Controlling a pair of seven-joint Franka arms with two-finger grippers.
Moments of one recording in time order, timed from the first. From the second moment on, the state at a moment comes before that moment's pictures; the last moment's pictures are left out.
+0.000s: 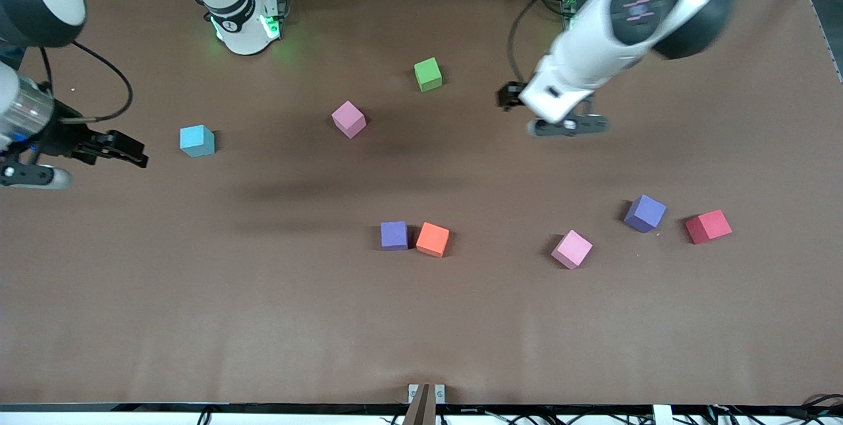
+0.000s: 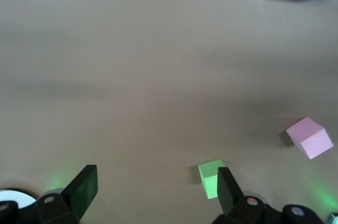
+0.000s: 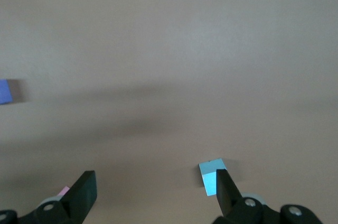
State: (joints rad) left arm -0.60 0.07 -0.03 -1.89 -0.24 1.82 -0.68; right arm -0.04 0.07 0.05 -1.71 0.02 1.72 0.09
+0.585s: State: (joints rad) left arm -0.84 0.18 -0.14 -2.09 -0.26 2.14 -0.99; right arm 0.04 0.09 0.05 -1.89 0.06 1.80 0.09
